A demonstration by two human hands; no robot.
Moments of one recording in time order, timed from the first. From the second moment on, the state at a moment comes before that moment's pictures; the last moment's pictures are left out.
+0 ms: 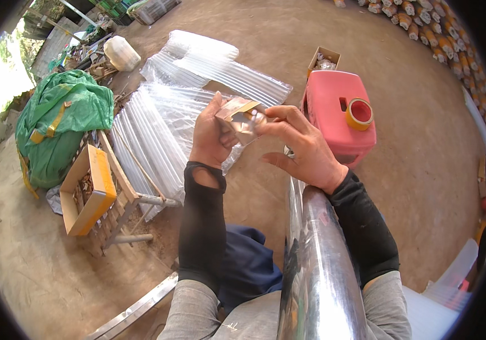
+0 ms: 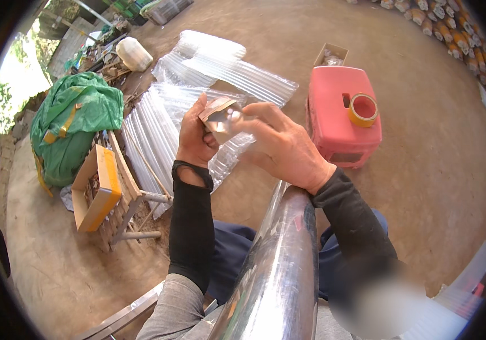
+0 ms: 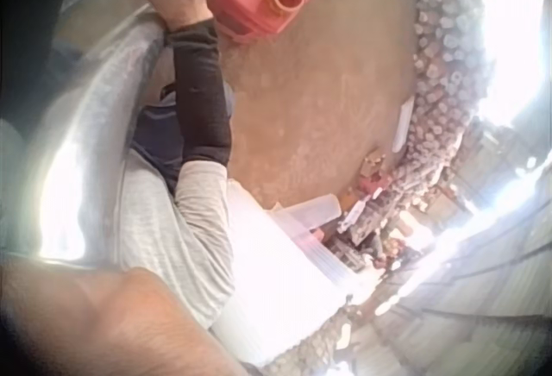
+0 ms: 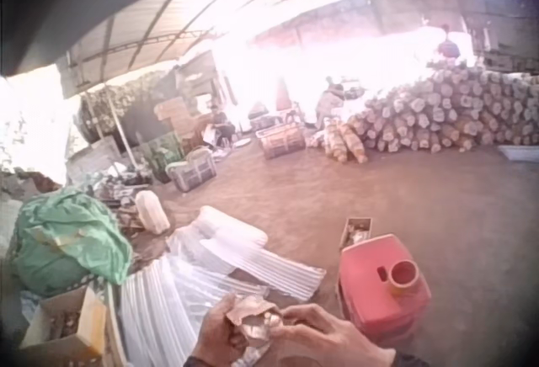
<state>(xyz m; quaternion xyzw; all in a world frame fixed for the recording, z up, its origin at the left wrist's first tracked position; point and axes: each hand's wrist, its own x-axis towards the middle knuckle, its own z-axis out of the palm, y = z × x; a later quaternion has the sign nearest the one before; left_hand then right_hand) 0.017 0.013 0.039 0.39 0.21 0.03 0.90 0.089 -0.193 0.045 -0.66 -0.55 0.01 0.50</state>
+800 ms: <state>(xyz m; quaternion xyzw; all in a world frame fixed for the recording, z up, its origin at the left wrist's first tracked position) 0.034 -0.019 0.012 0.50 0.20 0.21 0.81 0.103 -0.191 0.032 -0.66 -0.37 0.10 0.64</state>
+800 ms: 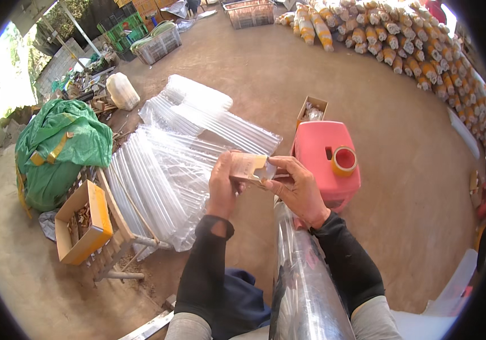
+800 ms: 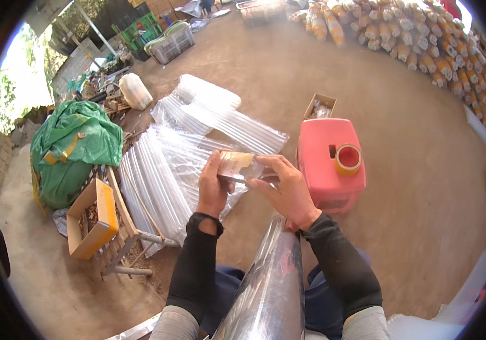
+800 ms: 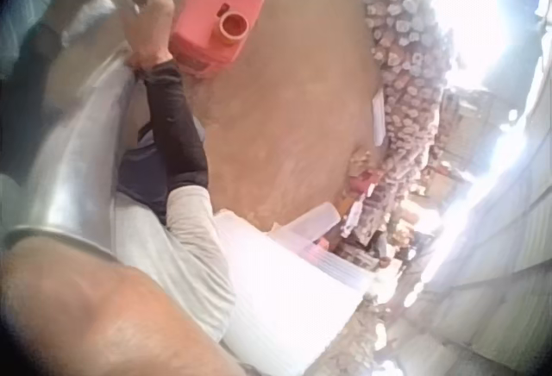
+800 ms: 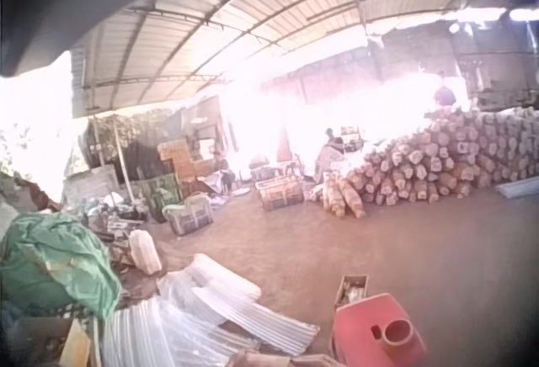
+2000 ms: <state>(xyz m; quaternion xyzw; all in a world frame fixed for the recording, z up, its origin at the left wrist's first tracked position) 0.019 -0.032 -0.010 0.45 0.14 0.19 0.86 0.109 -0.191 0.016 -0.58 -0.31 0.15 0.74</state>
